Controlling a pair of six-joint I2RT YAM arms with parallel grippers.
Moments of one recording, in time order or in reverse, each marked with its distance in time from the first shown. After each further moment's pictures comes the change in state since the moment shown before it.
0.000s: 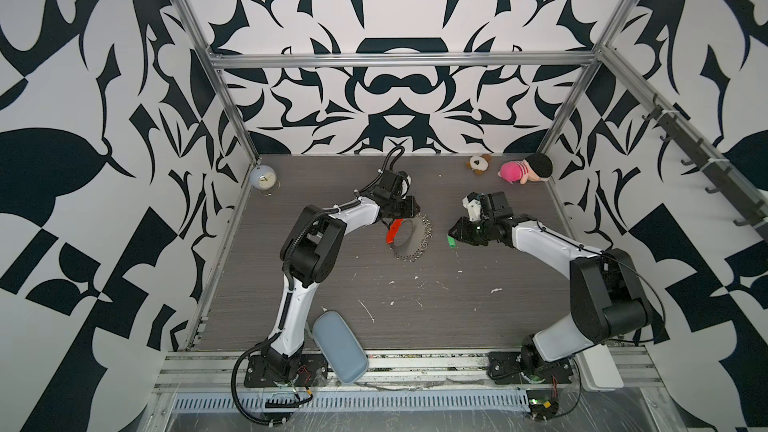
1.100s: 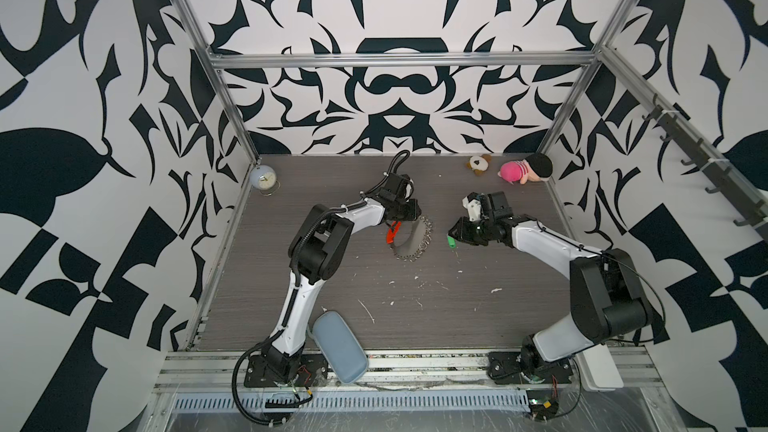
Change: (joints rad) left arm -0.021 0.063 0.047 -0.008 -0.063 0.016; right arm -0.002 0.000 0.000 0.000 0.000 -0.001
